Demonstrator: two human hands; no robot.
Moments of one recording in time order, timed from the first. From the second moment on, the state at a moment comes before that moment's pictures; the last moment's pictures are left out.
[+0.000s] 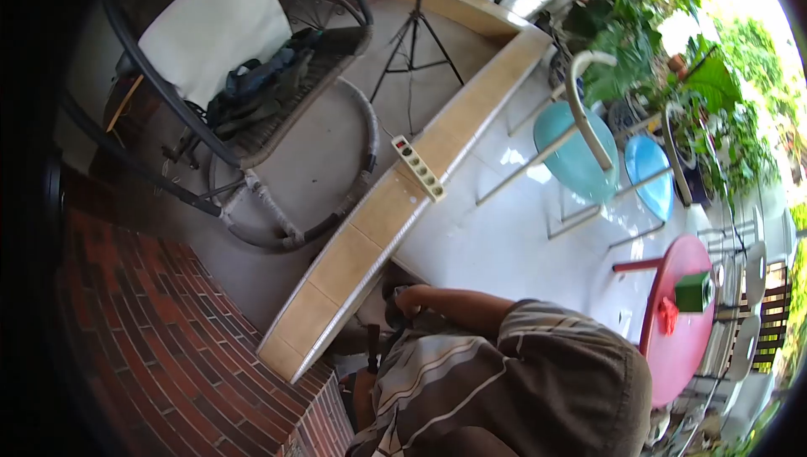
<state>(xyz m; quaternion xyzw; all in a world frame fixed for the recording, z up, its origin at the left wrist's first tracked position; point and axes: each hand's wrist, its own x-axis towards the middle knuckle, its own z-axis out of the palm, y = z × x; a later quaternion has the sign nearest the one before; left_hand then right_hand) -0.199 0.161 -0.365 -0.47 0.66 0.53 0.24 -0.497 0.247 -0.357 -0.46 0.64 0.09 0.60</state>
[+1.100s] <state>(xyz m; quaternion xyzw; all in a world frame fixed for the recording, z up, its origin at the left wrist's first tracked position) -0.373 0.082 -0.332 -0.43 0.64 0.61 0.15 -0.814 0.542 -0.103 -0.02 0.98 0.12 -0.18</state>
